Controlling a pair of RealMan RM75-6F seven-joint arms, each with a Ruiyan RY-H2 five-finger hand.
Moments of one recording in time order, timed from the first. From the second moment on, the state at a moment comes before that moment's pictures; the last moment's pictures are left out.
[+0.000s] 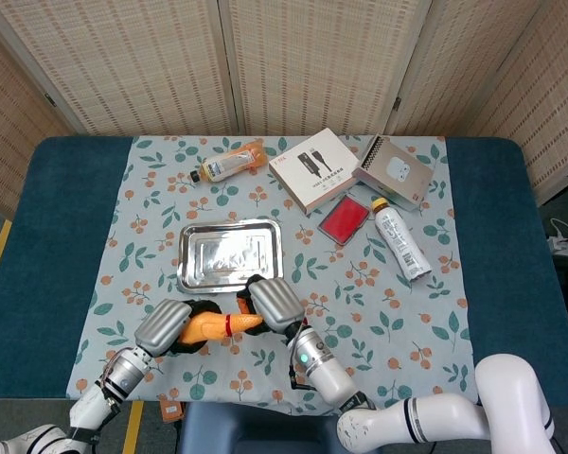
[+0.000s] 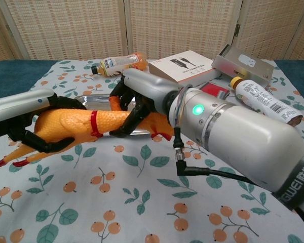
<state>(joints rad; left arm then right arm) -0.54 -1.37 -0.03 -1.75 1.46 1.04 -0.04 0.89 -1.85 0.29 -1.71 -0.86 1.09 -0.48</state>
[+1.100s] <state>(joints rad) -0.45 -1.11 0.01 -1.60 1.60 1.24 -0.47 0.86 -1.85 0.31 -1.46 -0.95 1.09 -0.34</state>
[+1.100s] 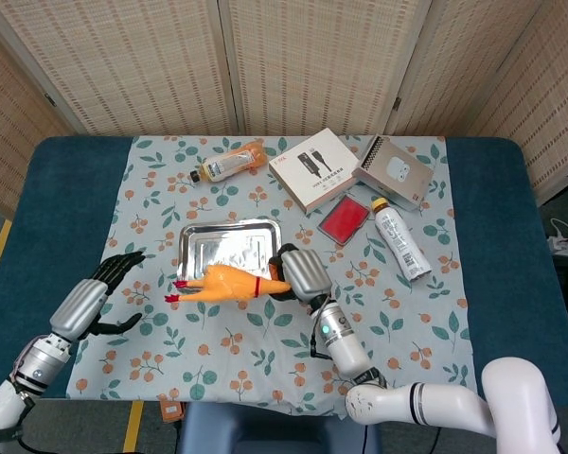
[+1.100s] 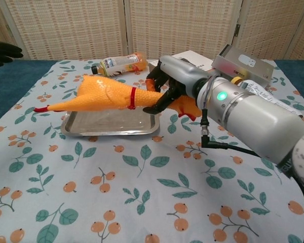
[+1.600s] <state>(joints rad) -0.43 -1.13 0.01 -1.50 1.59 1.25 -0.48 1.02 -2.18 0.38 -0.81 -1.04 1.01 -0.20</state>
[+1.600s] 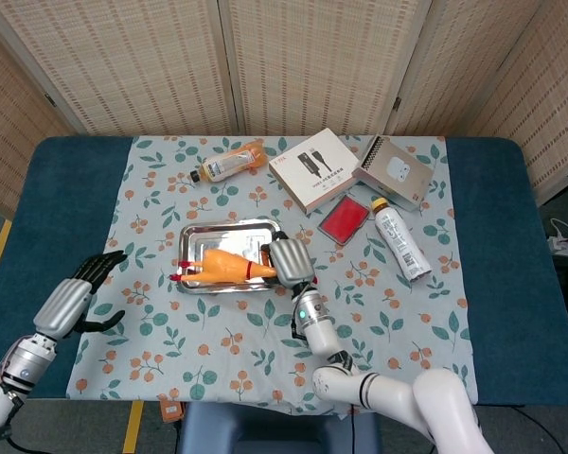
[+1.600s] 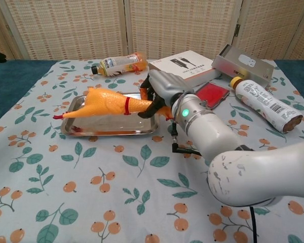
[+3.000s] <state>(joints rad) -0.39 -1.09 0.04 -1.49 1.63 1.29 -0.54 1.03 -2.09 0.34 -0.93 -1.05 1.00 -0.13</state>
